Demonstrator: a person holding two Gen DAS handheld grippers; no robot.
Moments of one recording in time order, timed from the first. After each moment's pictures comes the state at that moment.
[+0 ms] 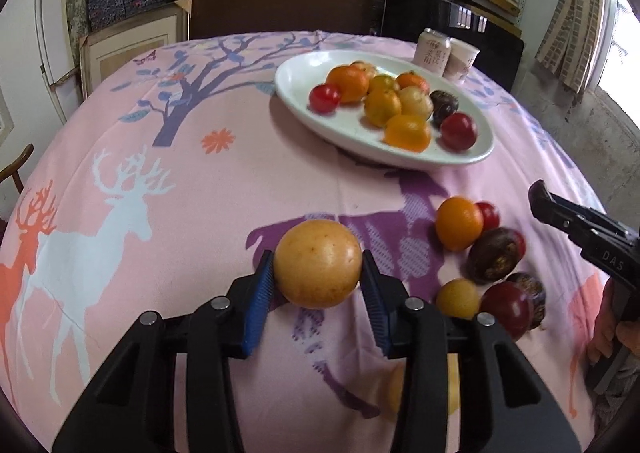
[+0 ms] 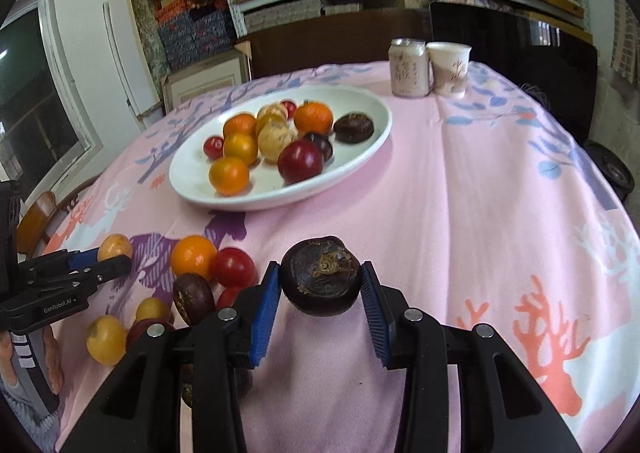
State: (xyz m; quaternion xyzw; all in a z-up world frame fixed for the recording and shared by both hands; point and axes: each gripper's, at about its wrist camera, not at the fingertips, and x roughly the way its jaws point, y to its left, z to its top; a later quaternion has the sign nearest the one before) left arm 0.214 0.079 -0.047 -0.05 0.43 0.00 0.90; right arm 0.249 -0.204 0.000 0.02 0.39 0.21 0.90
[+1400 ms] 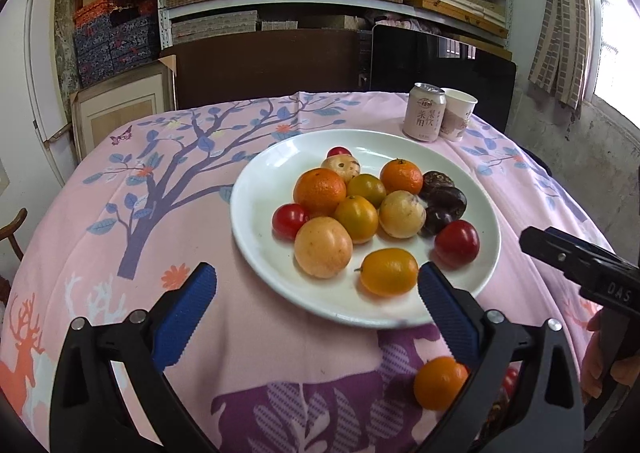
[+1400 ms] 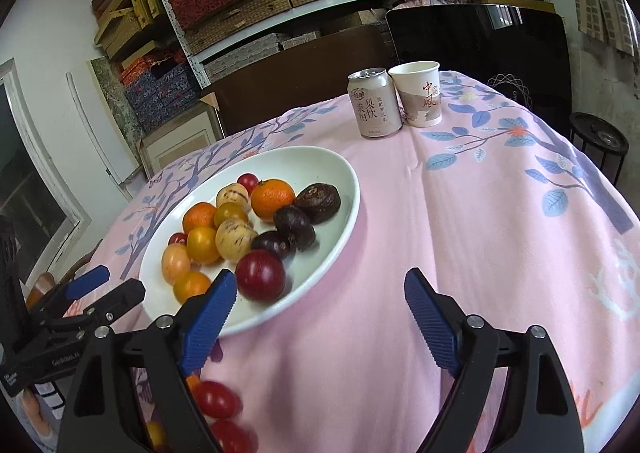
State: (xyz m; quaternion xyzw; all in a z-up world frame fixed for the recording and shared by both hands) left arm 0.296 0.050 -0.019 0.00 0.35 0.01 0.94; right arm 0.314 -0.213 0.002 0.12 0.37 0.17 0.90
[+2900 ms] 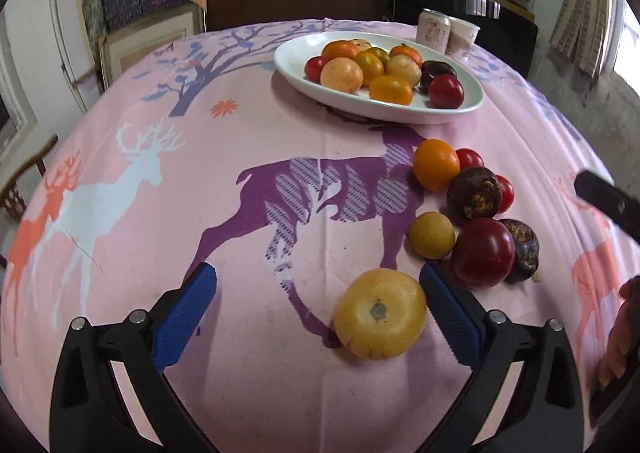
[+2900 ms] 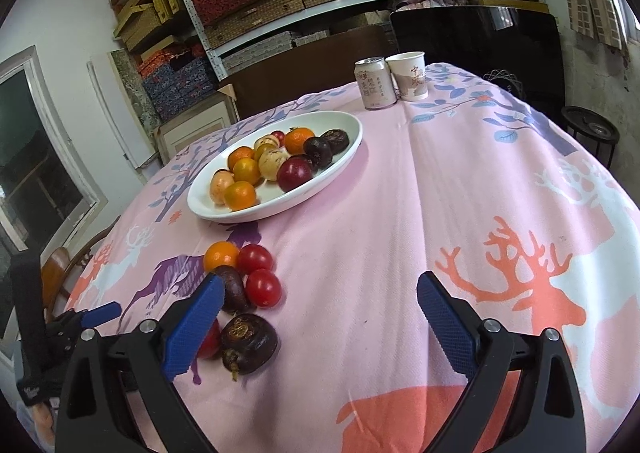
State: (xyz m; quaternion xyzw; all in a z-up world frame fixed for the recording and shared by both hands) left arm 0.166 0.051 -0.057 -0.03 0.45 0.05 0.89; right arm 0.202 -0.228 0.003 0.11 0.38 0.20 0.90
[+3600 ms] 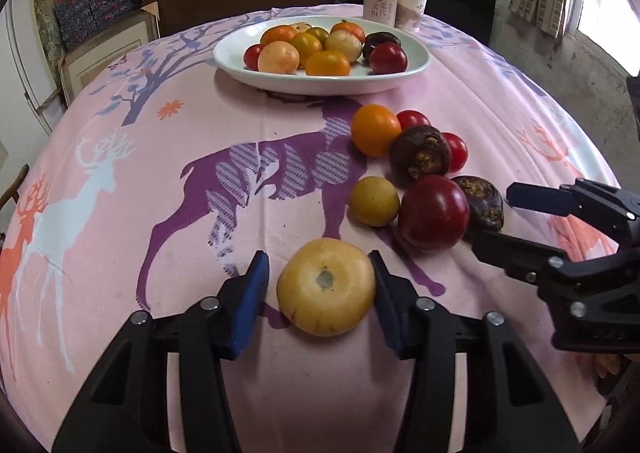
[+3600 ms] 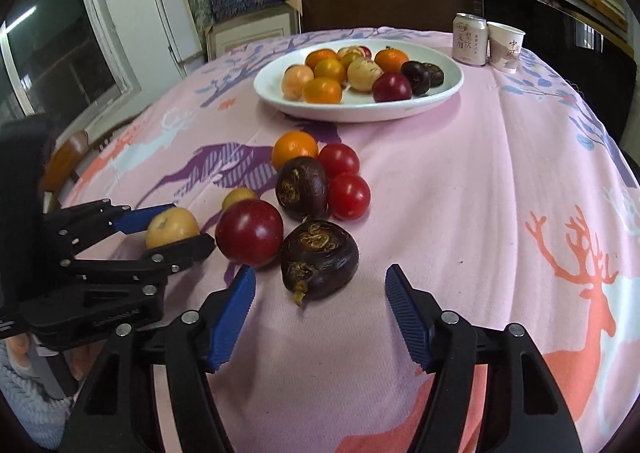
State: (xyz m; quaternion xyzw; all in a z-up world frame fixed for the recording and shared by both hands) left arm 0.164 0.018 -0.065 0.03 0.46 -0.02 0.89; right arm 0.187 -0.164 -0.014 -0.04 0.46 0.27 0.84
